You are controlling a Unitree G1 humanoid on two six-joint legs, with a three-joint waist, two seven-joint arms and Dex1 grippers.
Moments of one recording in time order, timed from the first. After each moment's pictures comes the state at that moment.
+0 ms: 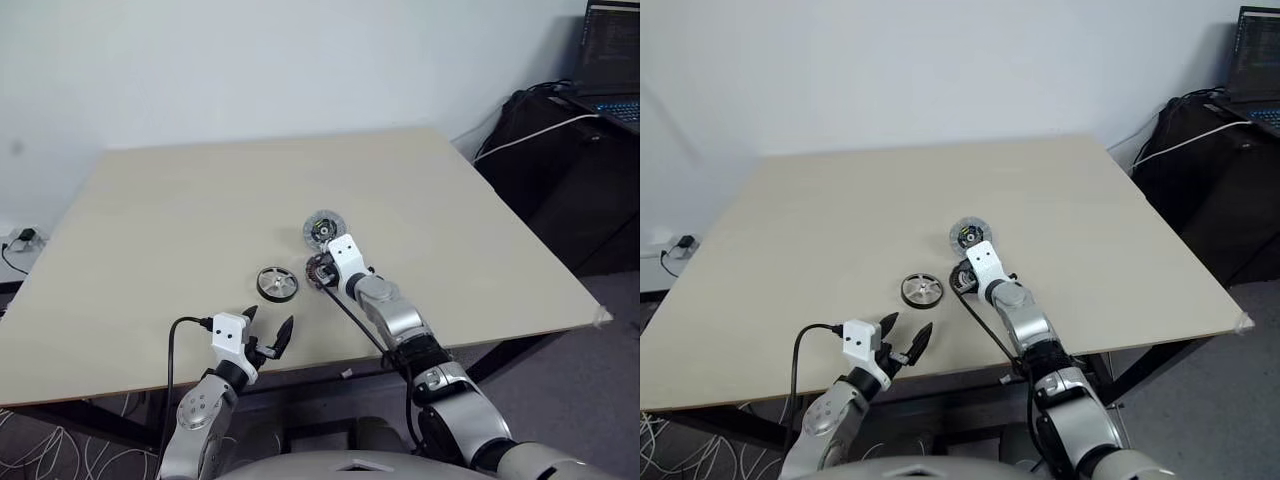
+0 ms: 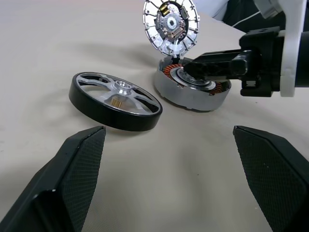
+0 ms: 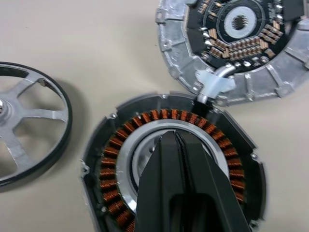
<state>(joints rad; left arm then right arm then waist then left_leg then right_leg) 0.33 0.08 -0.13 -0.06 -0.20 -0.04 -0.39 -0.49 0.00 0.19 0.57 -0.07 0.35 0.26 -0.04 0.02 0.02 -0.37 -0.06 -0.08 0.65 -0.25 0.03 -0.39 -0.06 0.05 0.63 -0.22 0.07</state>
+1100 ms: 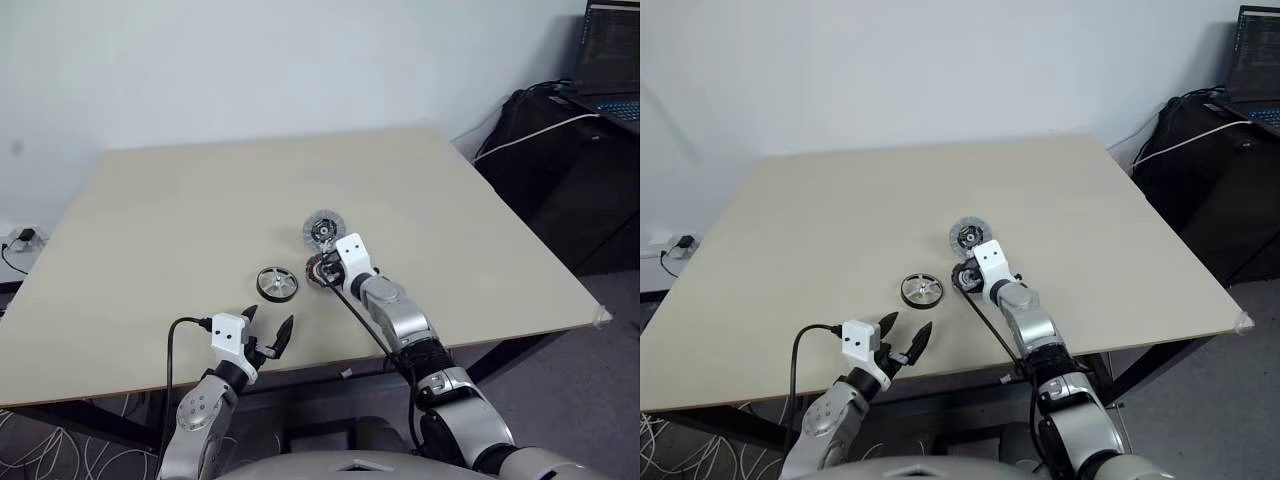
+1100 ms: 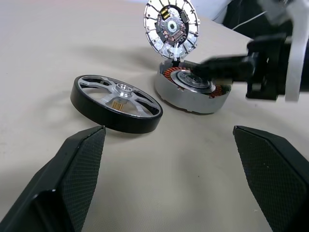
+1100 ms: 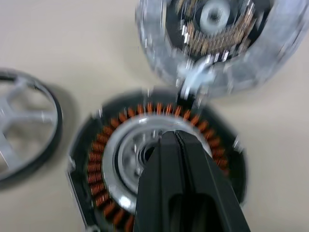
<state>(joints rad) 0.33 0.08 -0.13 -0.06 -0.21 -0.05 -0.39 -0.45 -0.01 0.15 0.54 -0.04 0.34 0.26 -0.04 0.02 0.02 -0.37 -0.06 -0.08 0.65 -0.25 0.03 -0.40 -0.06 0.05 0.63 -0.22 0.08</state>
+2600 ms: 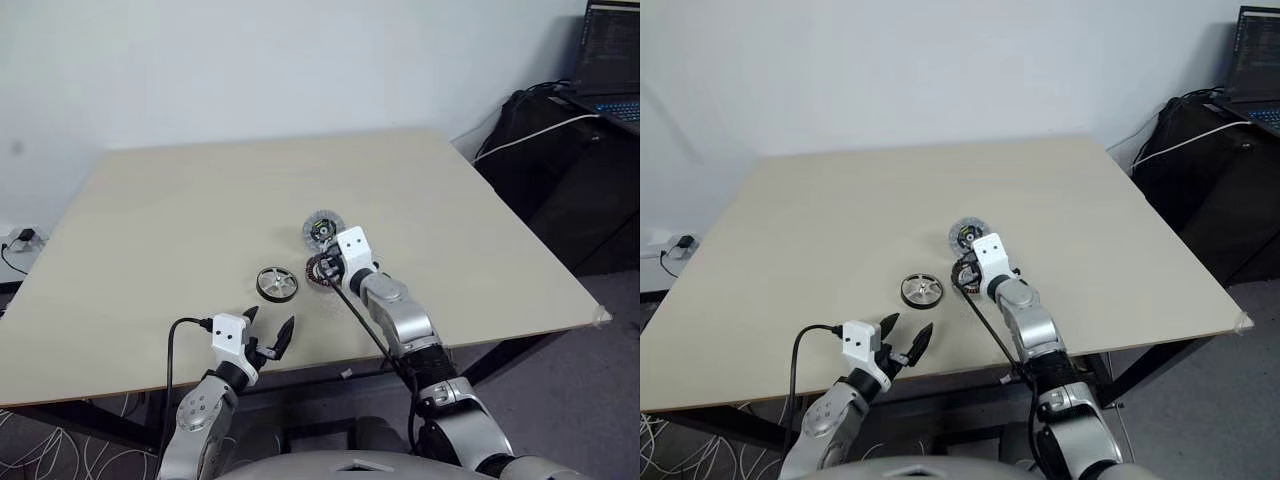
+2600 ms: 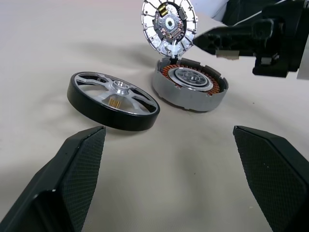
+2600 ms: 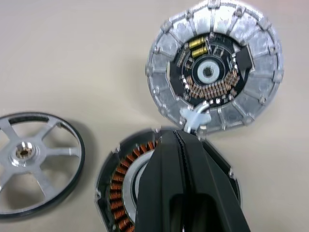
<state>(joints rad) 0.34 0.08 -0.13 -0.08 -0.21 -0.01 -0.39 -0.40 0.01 0.15 0.33 -0.03 0.40 0.25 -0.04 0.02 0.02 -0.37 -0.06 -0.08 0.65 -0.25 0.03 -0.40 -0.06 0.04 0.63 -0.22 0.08</state>
